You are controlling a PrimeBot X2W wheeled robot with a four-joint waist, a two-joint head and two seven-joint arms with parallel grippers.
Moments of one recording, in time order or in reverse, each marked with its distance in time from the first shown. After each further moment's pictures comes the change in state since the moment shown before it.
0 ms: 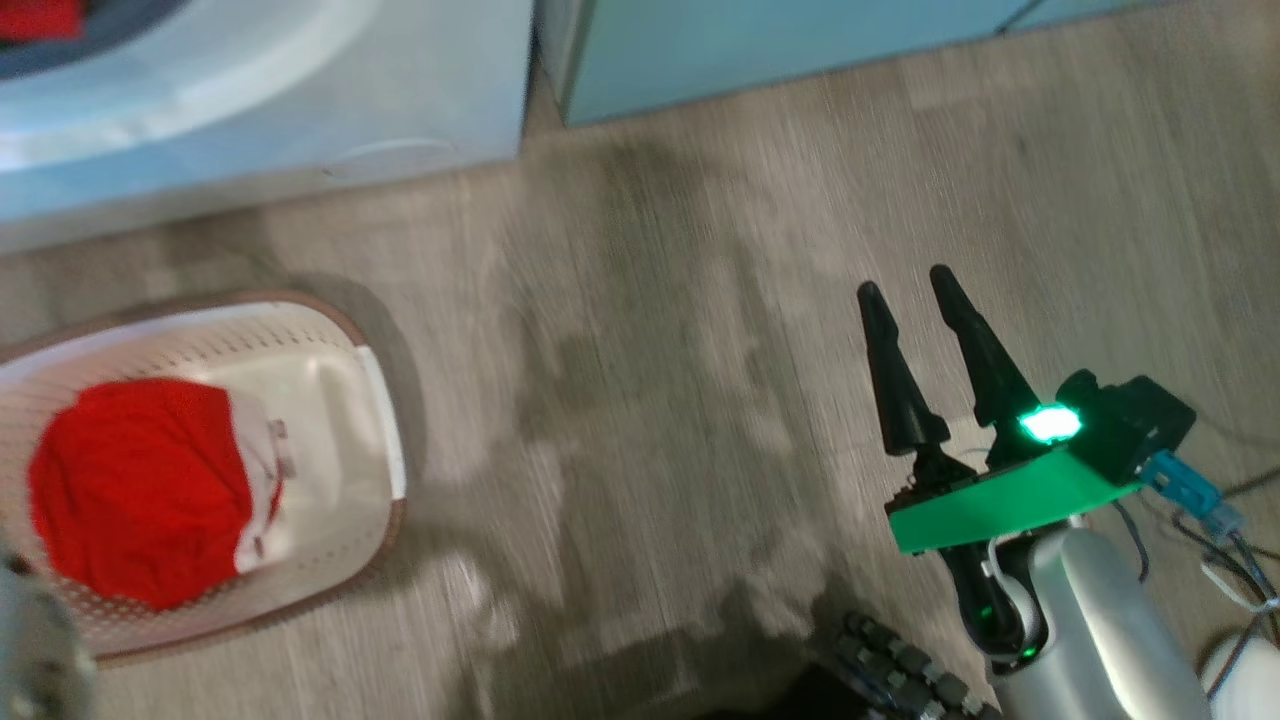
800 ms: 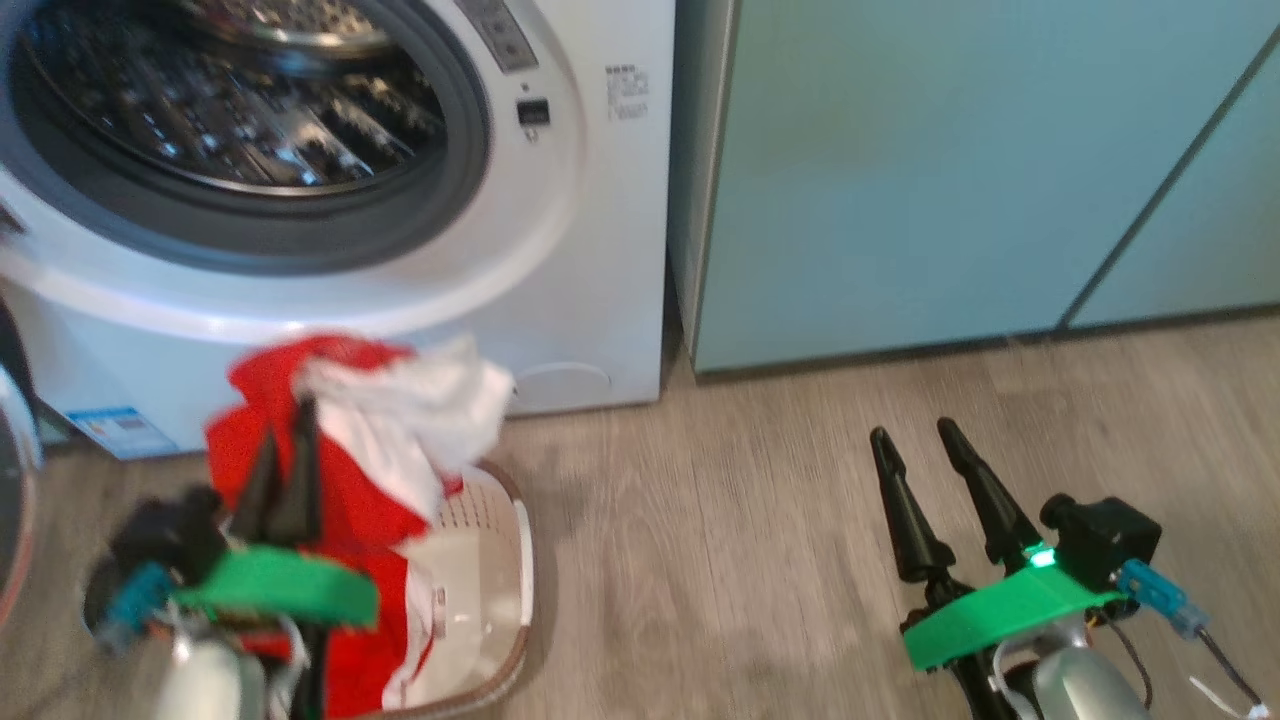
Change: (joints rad) left arm 0.895 -0.215 -0.241 -0.354 -0.024 0.079 0.003; right arm 0.167 0.000 -0.035 0.100 -0.037 0.000 0.000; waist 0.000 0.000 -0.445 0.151
